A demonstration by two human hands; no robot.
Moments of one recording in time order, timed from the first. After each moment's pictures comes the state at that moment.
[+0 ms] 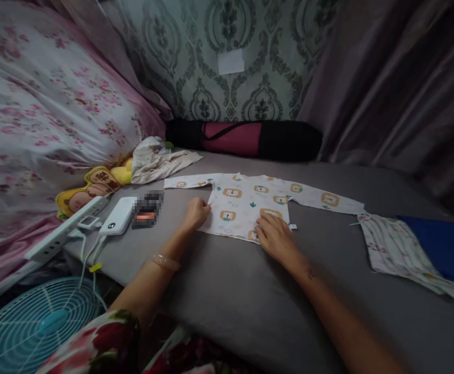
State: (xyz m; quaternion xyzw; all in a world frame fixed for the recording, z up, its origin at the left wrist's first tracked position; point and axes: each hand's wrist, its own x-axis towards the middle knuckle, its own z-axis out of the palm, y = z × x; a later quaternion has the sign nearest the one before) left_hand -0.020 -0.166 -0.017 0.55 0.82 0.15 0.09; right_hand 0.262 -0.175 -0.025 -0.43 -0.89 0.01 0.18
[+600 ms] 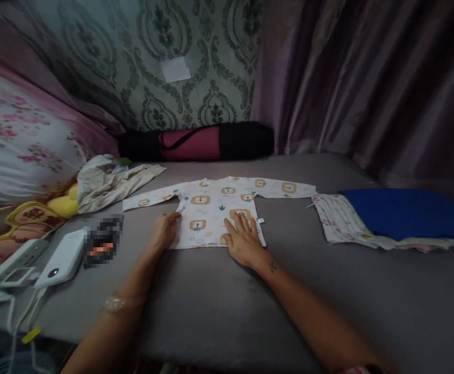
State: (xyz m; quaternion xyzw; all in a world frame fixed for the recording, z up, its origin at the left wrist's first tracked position) left_hand -0.025 -0.170 -0.027 0.65 0.74 0.15 0.08; right_hand 0.250 -0.197 -0.031 -0.53 -0.84 0.09 0.08
